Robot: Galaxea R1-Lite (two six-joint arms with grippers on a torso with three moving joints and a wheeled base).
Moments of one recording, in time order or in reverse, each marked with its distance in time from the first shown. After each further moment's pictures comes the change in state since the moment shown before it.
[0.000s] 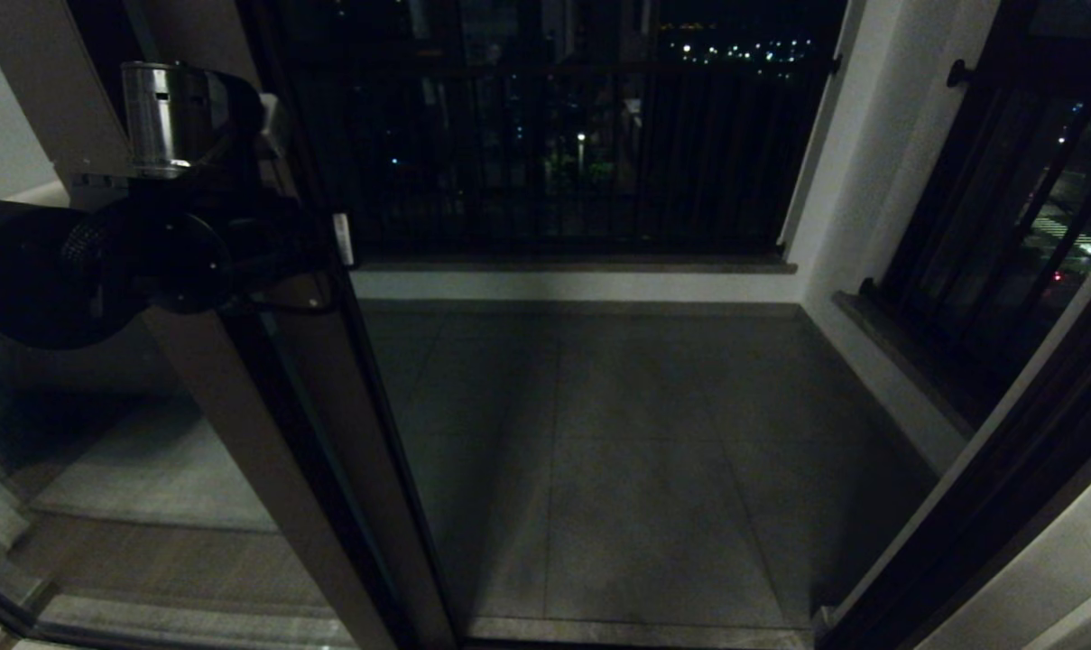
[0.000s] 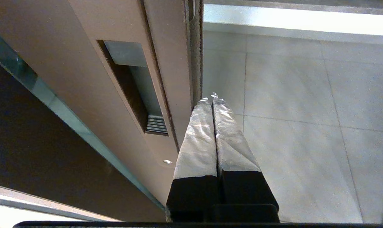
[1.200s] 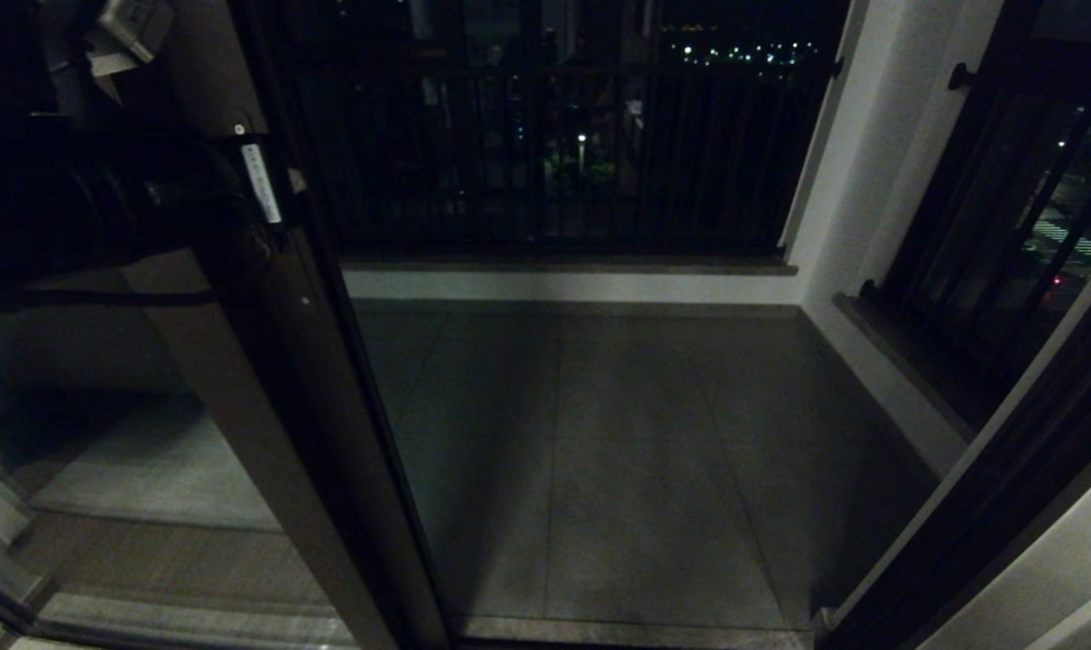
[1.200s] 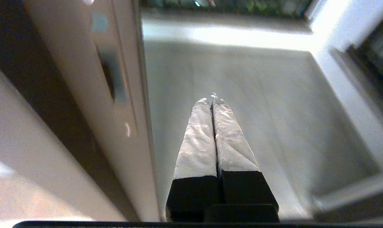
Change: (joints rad) left arm -0.121 -0.280 0.077 0.096 -0.169 -0.042; right arm 0.000 0.000 0.000 0.000 0.000 0.000
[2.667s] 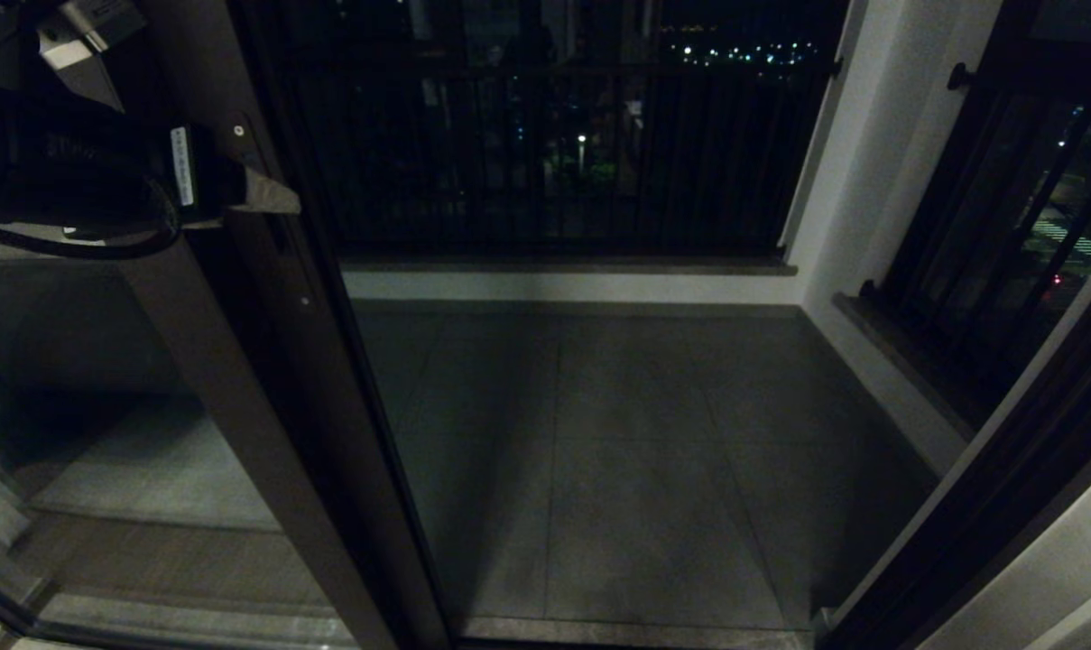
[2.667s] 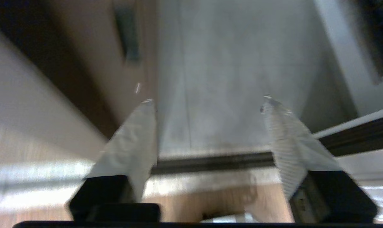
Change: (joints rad) left arm 0.210 0.092 -0.380 0.555 -0.303 -0.009; right arm 0.000 0.000 0.000 0.000 0.000 0.000
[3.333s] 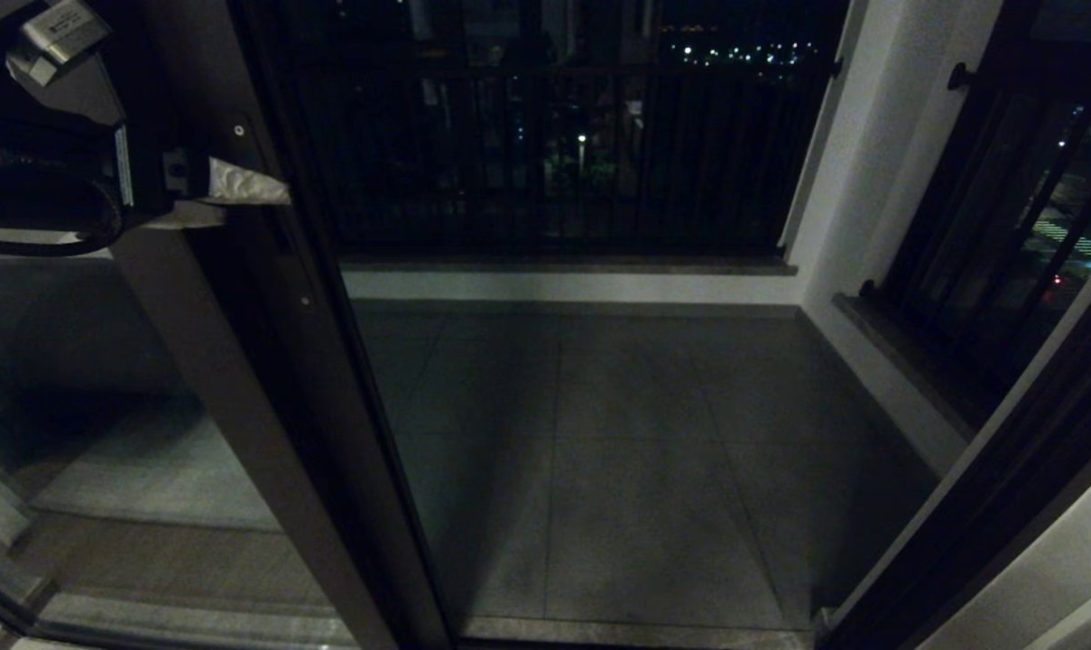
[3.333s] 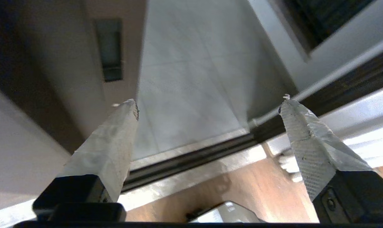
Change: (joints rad) left arm 0.249 0.046 0.025 -0.066 -0.520 0.101; right arm 0.000 0.000 0.000 0.000 0.000 0.000
